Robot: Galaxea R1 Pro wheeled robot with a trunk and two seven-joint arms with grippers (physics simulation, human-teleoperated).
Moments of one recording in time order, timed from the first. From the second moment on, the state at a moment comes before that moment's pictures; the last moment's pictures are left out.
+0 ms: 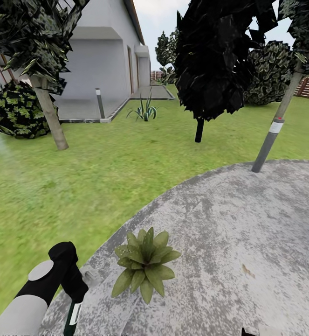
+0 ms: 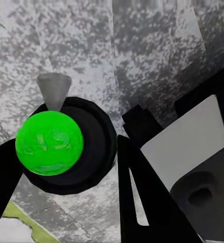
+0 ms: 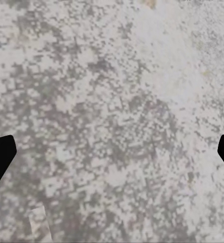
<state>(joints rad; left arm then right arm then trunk) -0.59 0.13 0.02 -0.92 -1.35 0.86 -1.56 -0.36 -0.10 -0.69 -0.19 0.50 -0.32 -0.11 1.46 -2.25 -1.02</state>
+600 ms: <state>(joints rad) -0.58 0.13 0.02 -0.92 -1.35 0.86 -1.56 -0.36 -0.10 -0.69 -0.19 0.50 -0.32 -0.11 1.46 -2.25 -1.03</state>
